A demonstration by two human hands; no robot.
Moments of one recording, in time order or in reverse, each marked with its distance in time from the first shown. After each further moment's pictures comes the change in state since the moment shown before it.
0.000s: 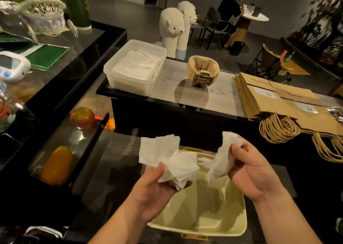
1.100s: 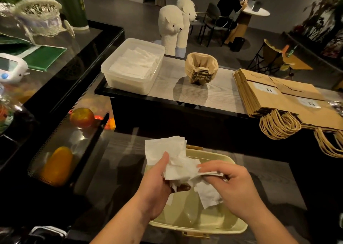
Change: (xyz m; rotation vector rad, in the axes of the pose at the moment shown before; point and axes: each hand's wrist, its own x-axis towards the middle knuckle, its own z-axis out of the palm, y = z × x) left_hand 0.007 -0.004 0.026 0.385 0.314 -0.075; right_hand -0.024 0.044 -0.005 -1.056 0.049 -0.318
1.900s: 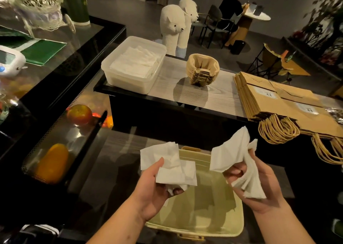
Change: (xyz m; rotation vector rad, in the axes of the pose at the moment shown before) left_hand 0.014 -0.012 -0.017 -0.185 0.056 -0.085; right_hand 0.018 0.017 -0.038 1.295 -0.056 0.429
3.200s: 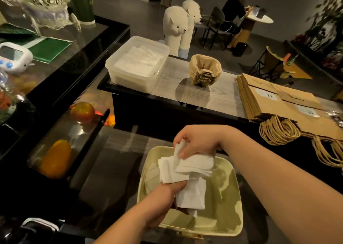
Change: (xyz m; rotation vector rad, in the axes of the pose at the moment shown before) left_hand -0.002 -0.026 0.005 0.298 -0.147 -0.039; right_hand 0.112 -0.005 0.101 -1.929 -0.654 0.317
